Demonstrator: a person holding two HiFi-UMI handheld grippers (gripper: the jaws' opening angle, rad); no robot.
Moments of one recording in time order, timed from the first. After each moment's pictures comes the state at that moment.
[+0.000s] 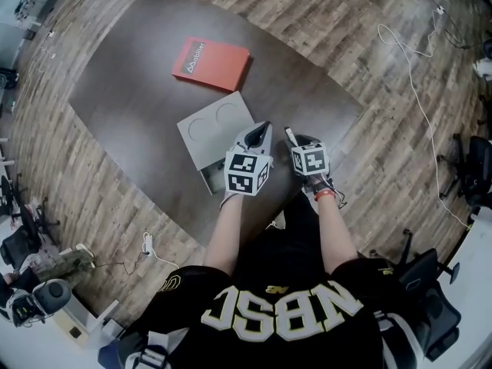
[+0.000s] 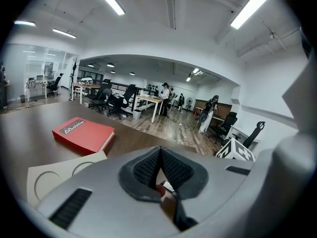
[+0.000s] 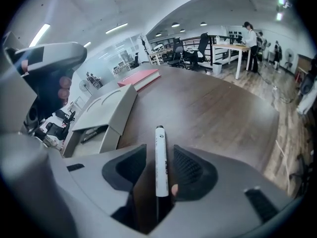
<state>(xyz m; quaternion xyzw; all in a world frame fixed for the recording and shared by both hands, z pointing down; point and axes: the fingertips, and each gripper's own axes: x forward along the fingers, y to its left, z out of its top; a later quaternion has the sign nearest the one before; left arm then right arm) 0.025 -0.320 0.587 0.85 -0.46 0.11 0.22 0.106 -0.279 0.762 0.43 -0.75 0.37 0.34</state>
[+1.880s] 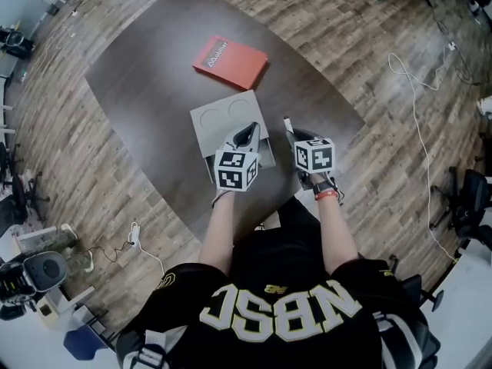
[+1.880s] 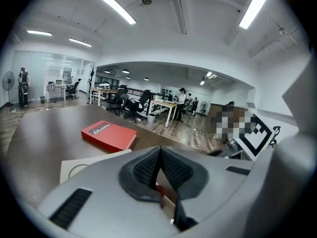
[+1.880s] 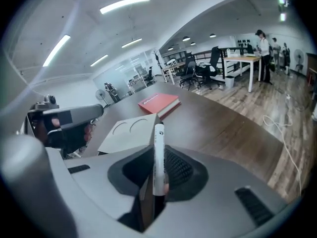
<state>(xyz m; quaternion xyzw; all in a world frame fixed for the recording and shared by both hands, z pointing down) -0.034 -0.299 0.573 0.80 -0.55 0.10 0.22 0.073 -0.299 0.673 0.39 -0.81 0.33 0.27</state>
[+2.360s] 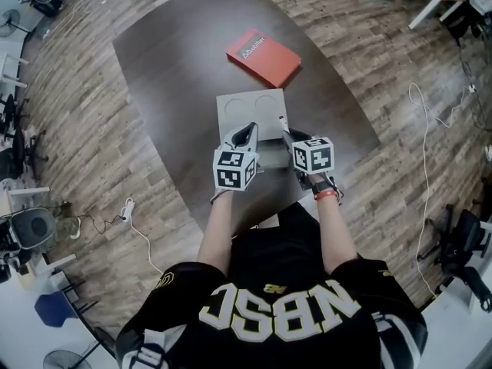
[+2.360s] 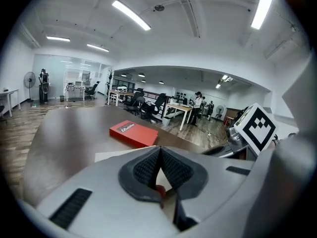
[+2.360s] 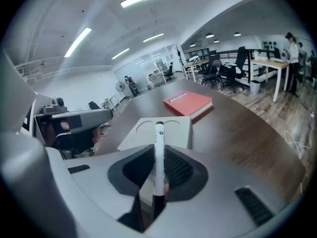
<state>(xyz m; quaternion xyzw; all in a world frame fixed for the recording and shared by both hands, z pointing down) -0.110 -0.270 0.567 0.75 -0.62 0.08 0.22 -0.013 -0.290 0.645 0.29 -0.86 0.29 0.29</state>
